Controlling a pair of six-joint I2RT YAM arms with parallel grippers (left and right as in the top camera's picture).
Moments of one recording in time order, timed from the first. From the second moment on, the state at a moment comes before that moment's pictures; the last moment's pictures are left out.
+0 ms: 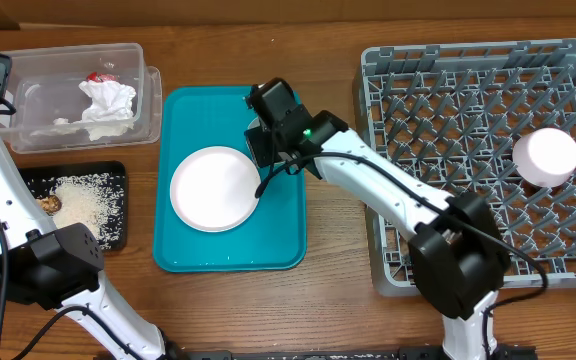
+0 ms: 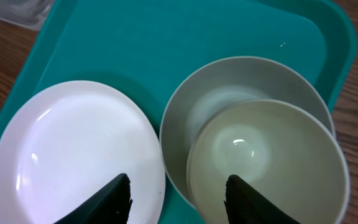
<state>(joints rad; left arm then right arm) 0.44 2.06 2.49 -1.56 -0.35 -1.02 0.70 2.06 1.66 -0.60 -0.01 0.30</state>
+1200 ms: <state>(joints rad) 0.44 2.06 2.49 -1.56 -0.35 -1.02 0.71 2.09 1.66 -0.63 0.06 0.23</state>
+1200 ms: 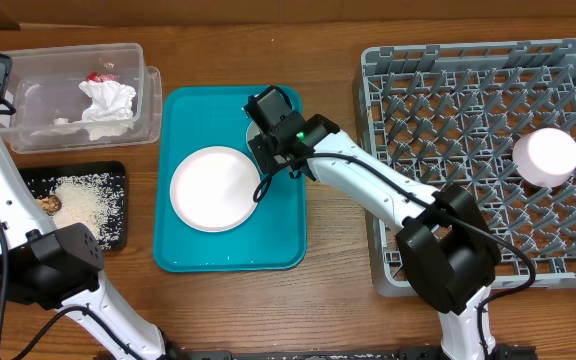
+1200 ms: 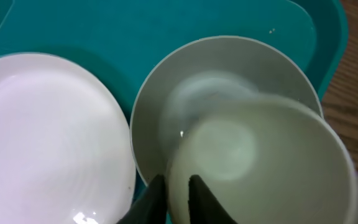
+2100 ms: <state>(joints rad) 0.44 2.06 2.49 -1.56 -0.35 -1.02 0.53 1.99 2.09 -1.10 0.08 0.36</state>
